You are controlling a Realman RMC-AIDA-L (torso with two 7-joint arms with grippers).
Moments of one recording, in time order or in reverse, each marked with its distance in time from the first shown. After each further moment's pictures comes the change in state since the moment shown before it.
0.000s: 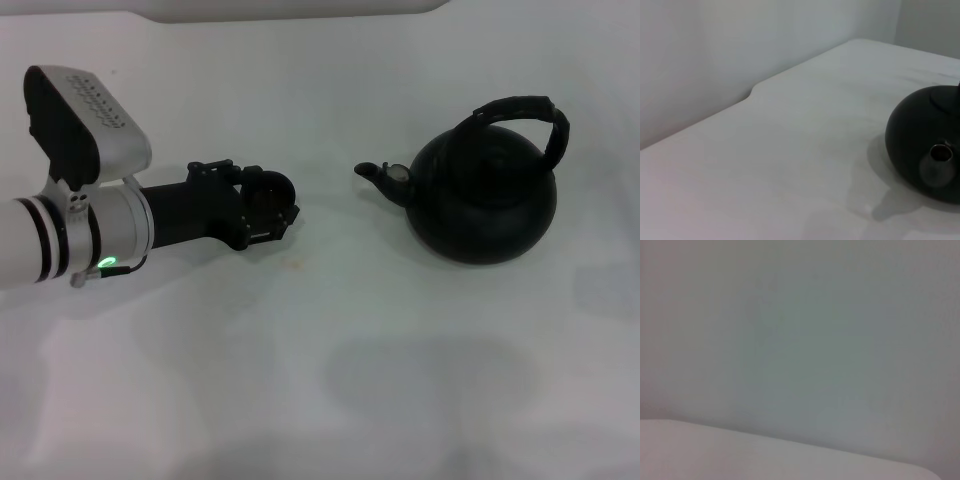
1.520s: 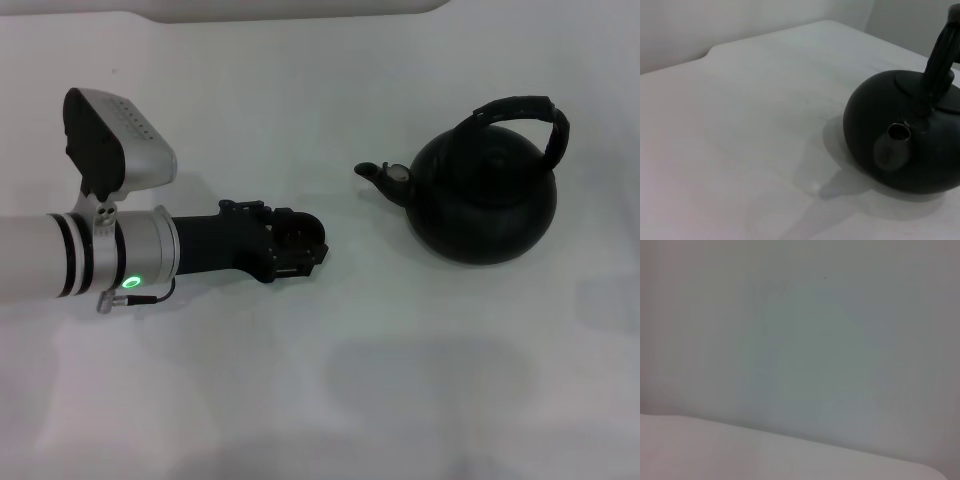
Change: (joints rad) left arm -0.078 0.000 0.035 0.129 -0.030 -0.078 -0.094; right arm -0.027 -0.001 -0.030 0.000 -0.002 0.032 0.000
